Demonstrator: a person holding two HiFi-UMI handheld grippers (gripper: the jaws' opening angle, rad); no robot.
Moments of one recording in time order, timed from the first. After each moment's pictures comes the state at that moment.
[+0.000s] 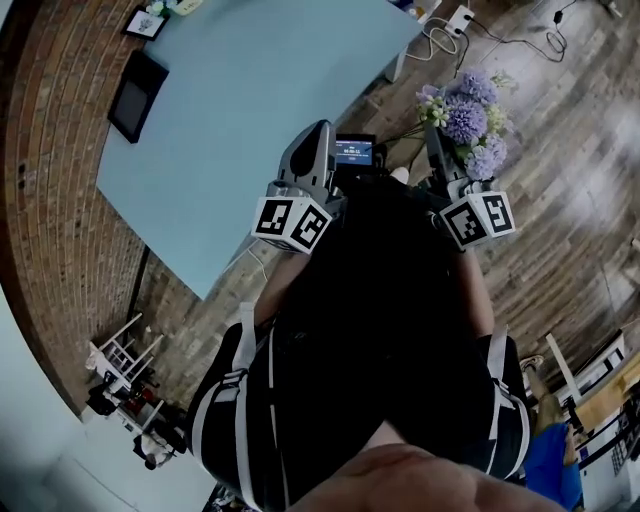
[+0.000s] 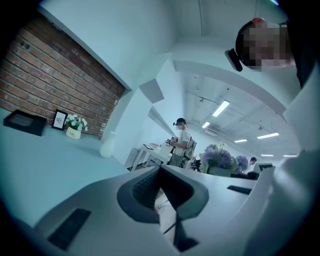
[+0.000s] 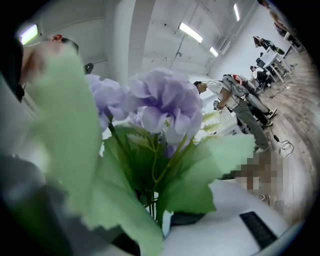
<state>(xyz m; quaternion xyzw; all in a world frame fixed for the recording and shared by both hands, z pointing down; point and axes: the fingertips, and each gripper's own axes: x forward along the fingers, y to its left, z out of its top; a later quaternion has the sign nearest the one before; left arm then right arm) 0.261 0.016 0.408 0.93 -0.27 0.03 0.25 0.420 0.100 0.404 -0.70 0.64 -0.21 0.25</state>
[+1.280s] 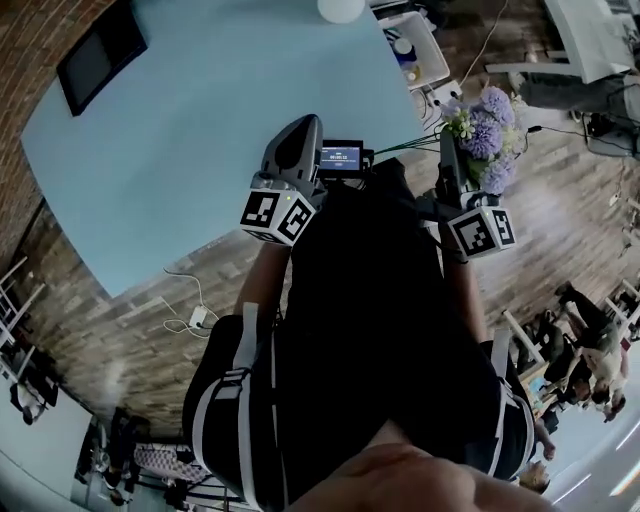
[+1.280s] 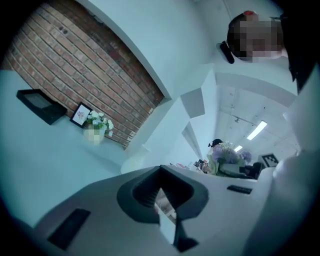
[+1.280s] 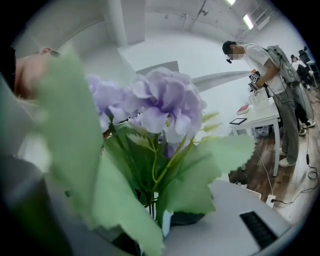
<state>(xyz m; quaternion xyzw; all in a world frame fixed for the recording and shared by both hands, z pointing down) 0.274 -0.257 0.455 0.85 -0.42 -0.07 0.32 0.487 -0.224 0.400 -0.62 0.73 -0.27 0.09</state>
